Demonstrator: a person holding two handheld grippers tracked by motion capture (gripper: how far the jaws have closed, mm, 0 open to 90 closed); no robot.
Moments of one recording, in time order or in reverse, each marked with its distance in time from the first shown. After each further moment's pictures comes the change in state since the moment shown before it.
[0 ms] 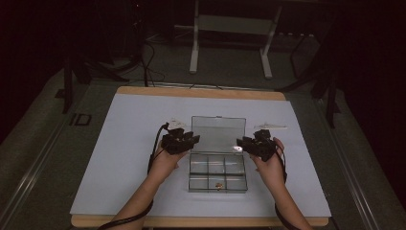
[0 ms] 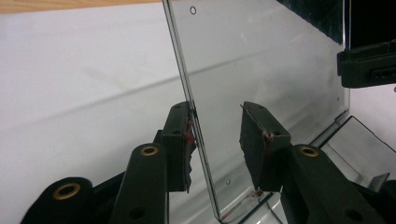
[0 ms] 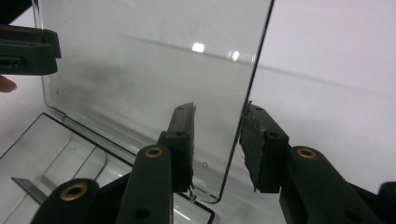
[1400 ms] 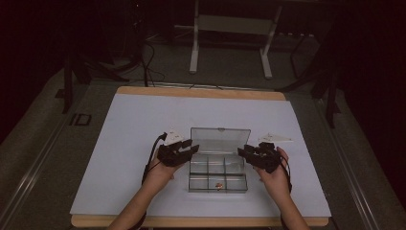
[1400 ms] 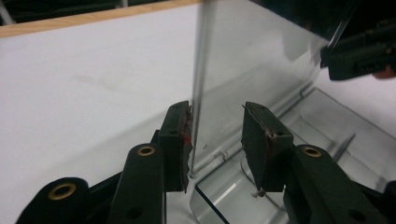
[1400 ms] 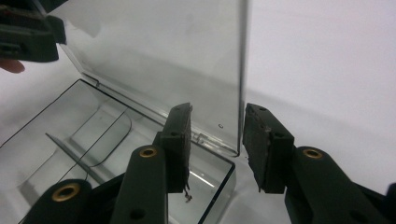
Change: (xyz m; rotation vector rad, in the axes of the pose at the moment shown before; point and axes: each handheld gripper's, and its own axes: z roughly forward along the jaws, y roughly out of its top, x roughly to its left) left arm -0.022 -0.024 -0.025 -0.038 -0.022 0.128; right arm 0.004 -0.030 -0.019 -0.052 0.073 -0.077
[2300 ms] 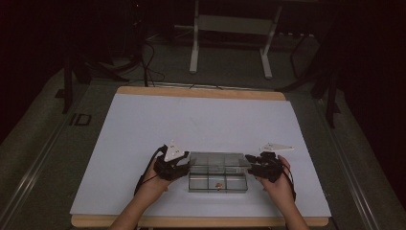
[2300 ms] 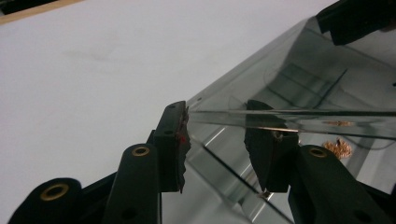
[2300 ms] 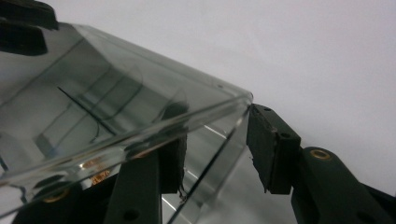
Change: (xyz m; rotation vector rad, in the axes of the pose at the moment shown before) left arm -0.014 -0.024 -0.018 0.076 0.024 0.126; right arm -0.001 -0.026 -0.006 0.069 0.044 -0.012
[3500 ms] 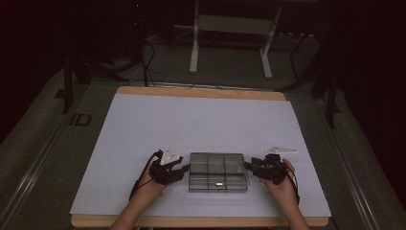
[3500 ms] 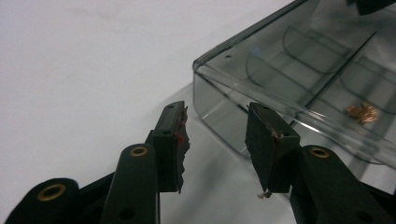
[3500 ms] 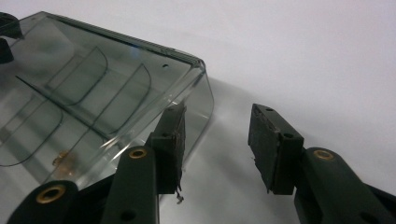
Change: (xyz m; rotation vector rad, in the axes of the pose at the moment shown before) left arm 0.009 -0.025 0.004 0.070 0.023 -0.039; right arm -0.017 -0.015 0.000 0.028 -0.054 0.059
